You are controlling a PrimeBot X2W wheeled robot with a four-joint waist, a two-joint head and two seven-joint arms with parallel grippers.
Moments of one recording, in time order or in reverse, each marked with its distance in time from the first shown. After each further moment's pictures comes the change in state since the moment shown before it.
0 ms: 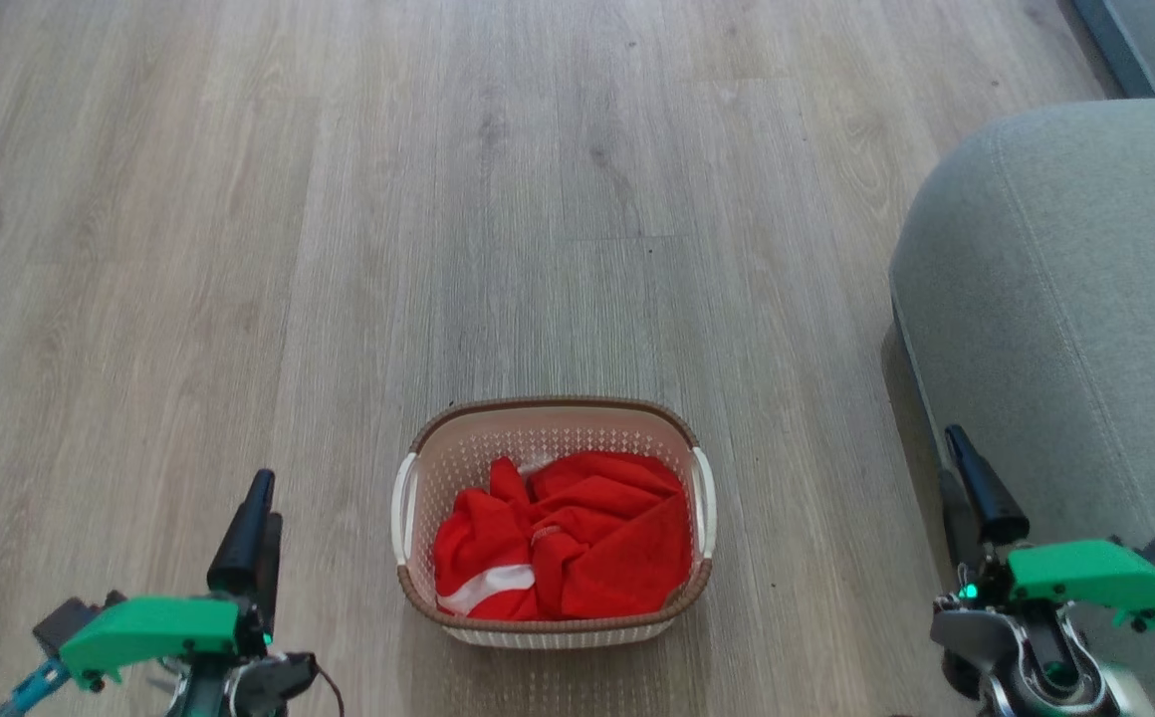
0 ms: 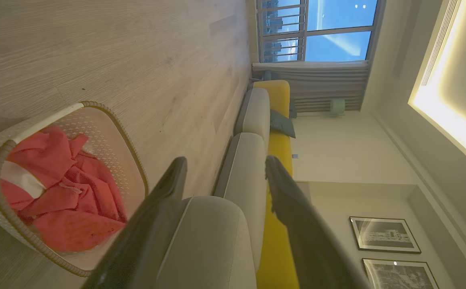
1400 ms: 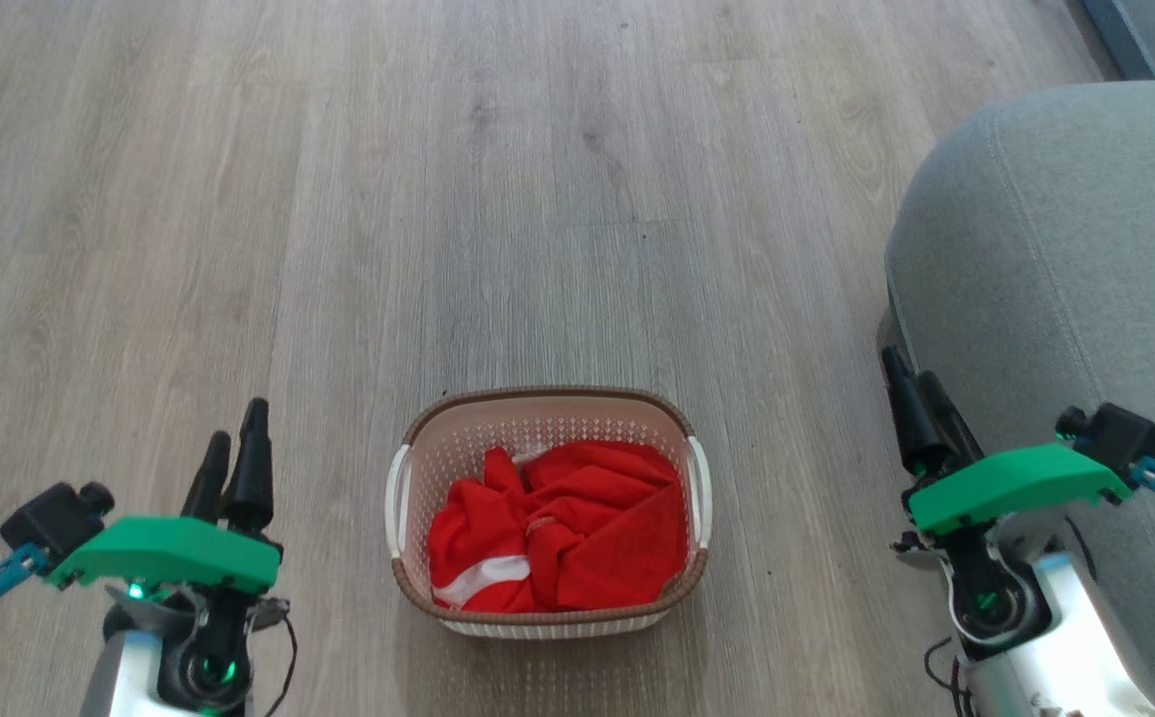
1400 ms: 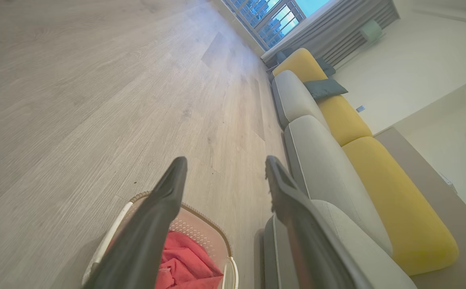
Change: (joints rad) left arm -0.099 0.010 0.024 -0.008 0.640 0.000 -0.115; right arm -0.144 -0.025 0.106 0.036 -0.582 0.000 -0.121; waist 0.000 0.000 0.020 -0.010
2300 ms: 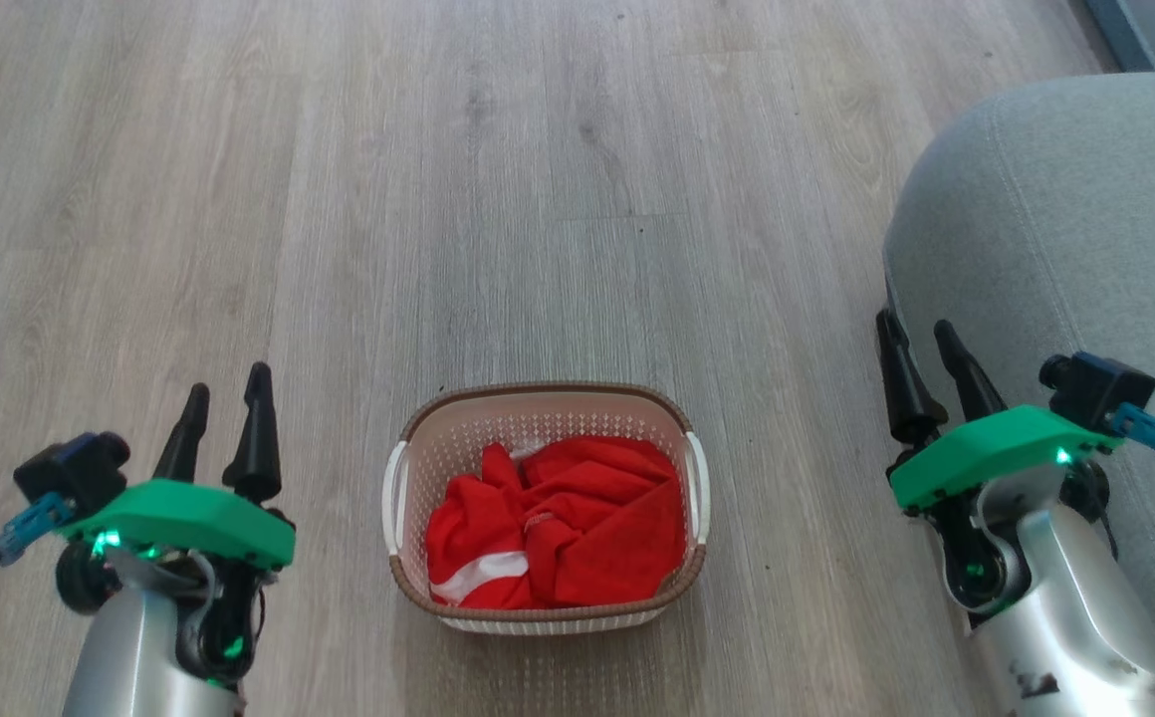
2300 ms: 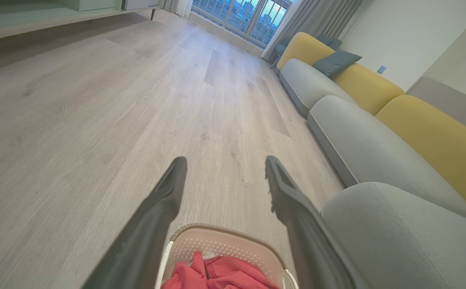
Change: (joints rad) left arm -0.059 0.007 0.000 0.010 0.343 0.000 -0.081; right arm -0.086 -0.013 0.012 0.058 -0.344 0.000 -0.076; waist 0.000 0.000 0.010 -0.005
